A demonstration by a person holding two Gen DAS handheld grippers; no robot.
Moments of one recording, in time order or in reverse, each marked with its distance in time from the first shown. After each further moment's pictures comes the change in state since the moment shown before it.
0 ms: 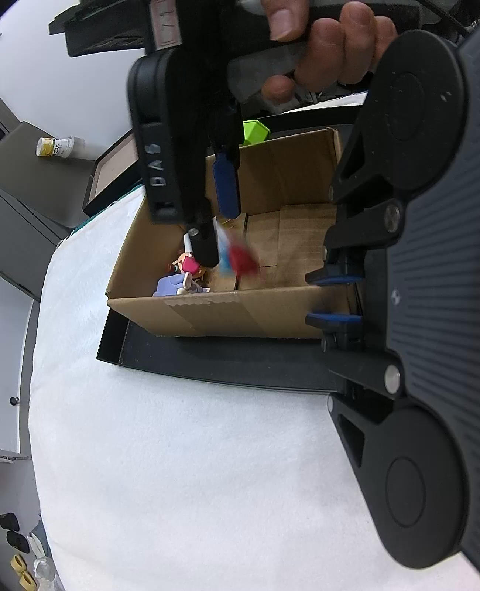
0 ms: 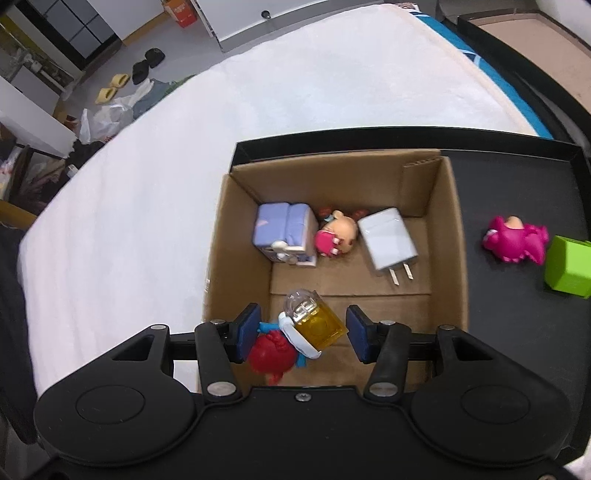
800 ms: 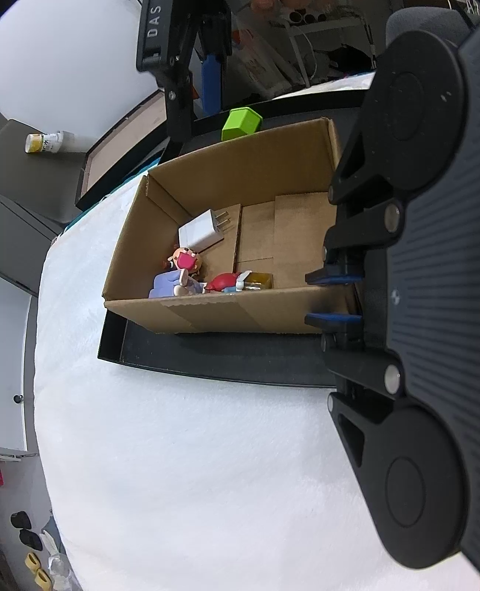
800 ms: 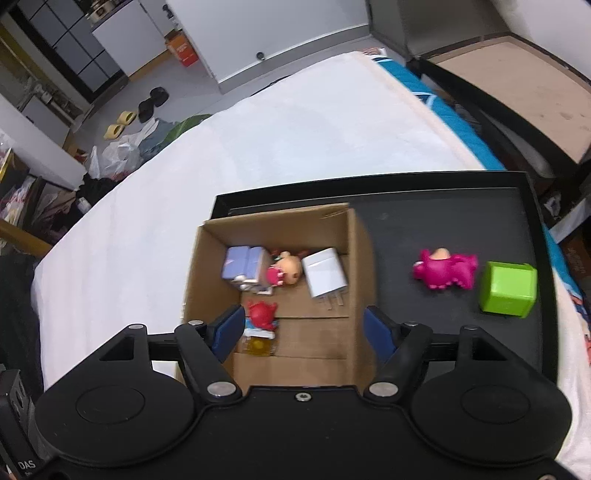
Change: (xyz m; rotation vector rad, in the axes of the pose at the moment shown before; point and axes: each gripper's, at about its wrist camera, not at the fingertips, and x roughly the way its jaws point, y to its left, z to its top) left arm 0.004 -0.013 0.001 0.040 0.009 0.072; right arm -0.066 -0.060 0.004 0.011 -0.116 0.021
